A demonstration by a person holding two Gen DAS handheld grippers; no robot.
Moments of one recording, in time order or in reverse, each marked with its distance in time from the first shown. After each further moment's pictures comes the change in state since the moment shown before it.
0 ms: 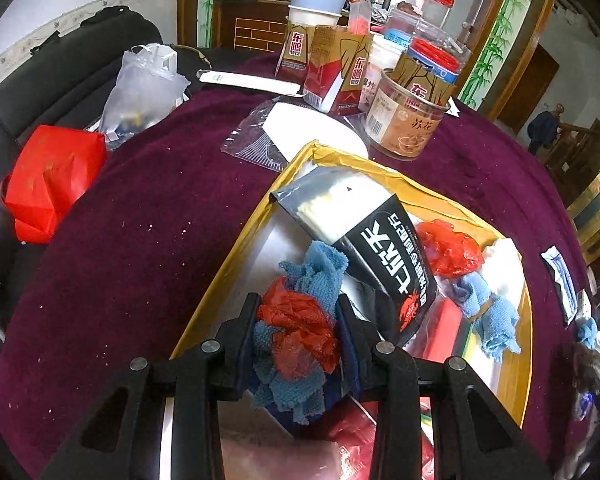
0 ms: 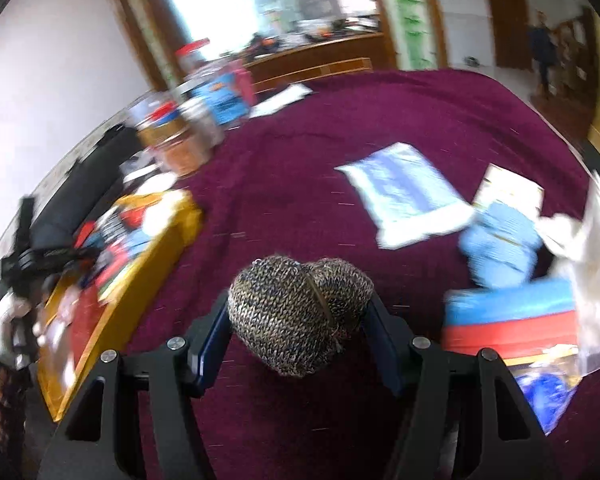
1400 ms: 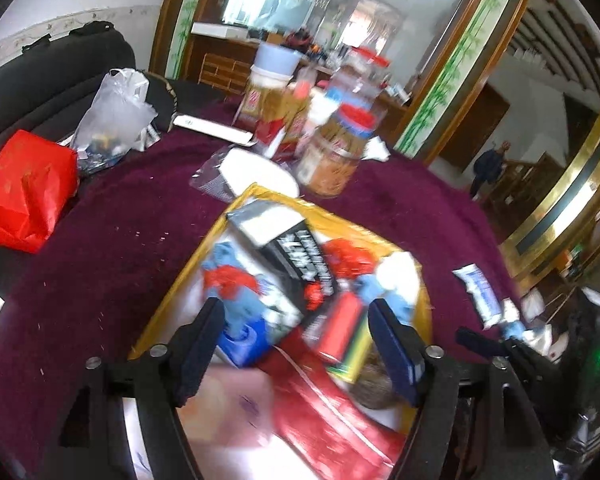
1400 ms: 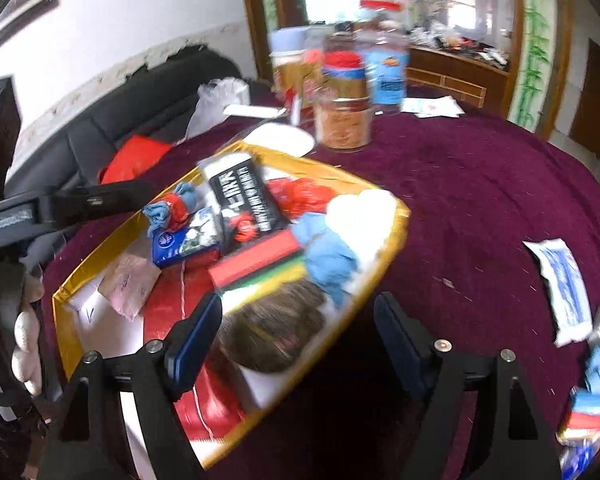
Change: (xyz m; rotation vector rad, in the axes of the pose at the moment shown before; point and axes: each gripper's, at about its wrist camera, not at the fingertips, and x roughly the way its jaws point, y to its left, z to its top) left arm -0.071 0.002 -0.021 -0.023 -0.135 -0.217; right arm 0.056 0.177 0.018 -0.320 0.104 0.035
